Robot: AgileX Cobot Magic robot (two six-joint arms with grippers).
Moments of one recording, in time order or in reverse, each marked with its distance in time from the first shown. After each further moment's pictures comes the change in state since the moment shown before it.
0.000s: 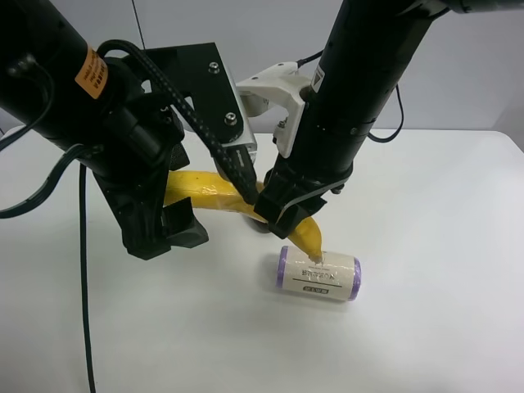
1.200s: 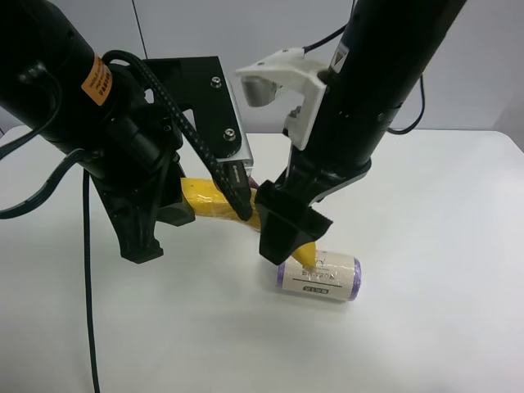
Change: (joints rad) left arm 0.000 0.011 -0.006 0.027 0.036 0.022; right arm 0.002 -0.085 0.000 0.032 0.073 -0.066
